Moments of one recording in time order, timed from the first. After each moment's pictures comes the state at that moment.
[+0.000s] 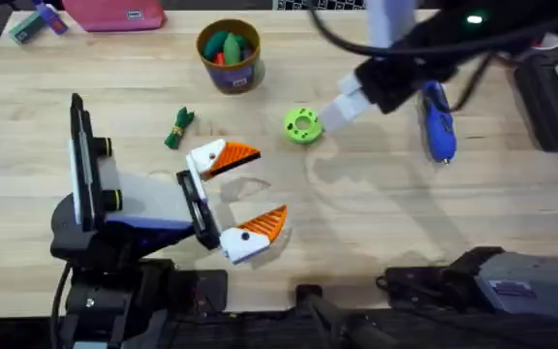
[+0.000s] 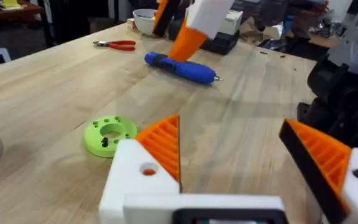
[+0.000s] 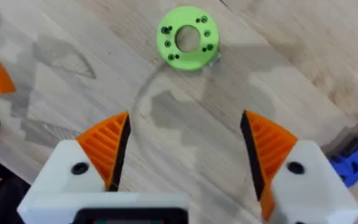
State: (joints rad) left arm -0.03 0.00 0.01 -0.11 1.12 -0.03; right arm 0.49 1.44 1.39 -1.12 -0.10 -0.16
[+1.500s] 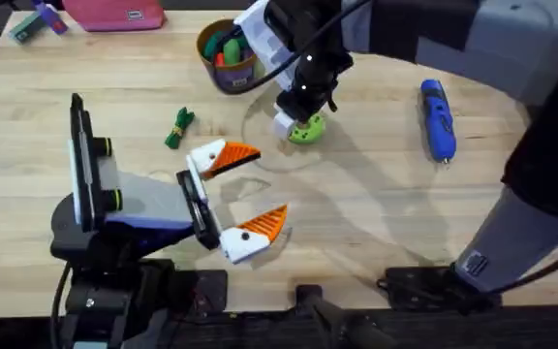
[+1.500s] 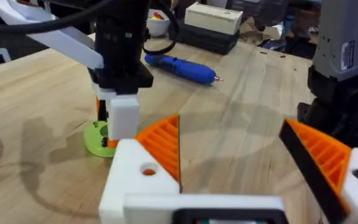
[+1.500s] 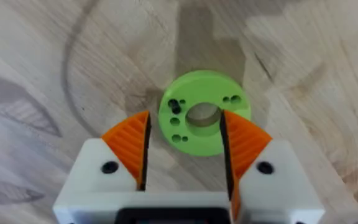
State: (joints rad) left arm -0.03 0.00 0.01 -0.11 1.11 -0.03; right arm 0.62 2.00 1.60 -1.00 -0.01 -0.23
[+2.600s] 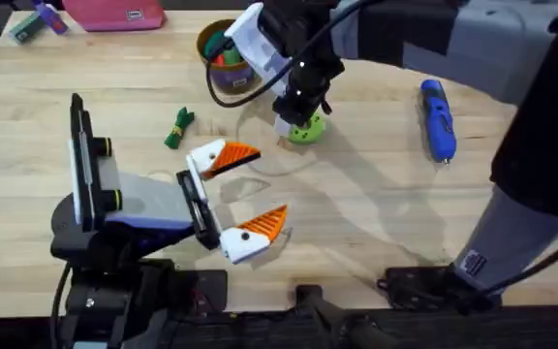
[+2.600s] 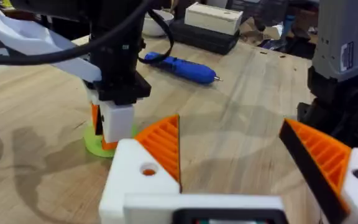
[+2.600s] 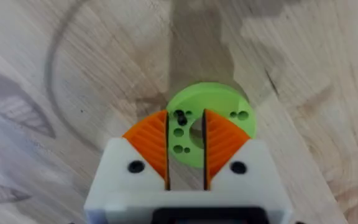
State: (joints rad) left arm -0.03 0.00 0.01 -0.11 1.11 -0.03; right arm 0.64 2.03 1.60 -0.98 -0.01 -0.31
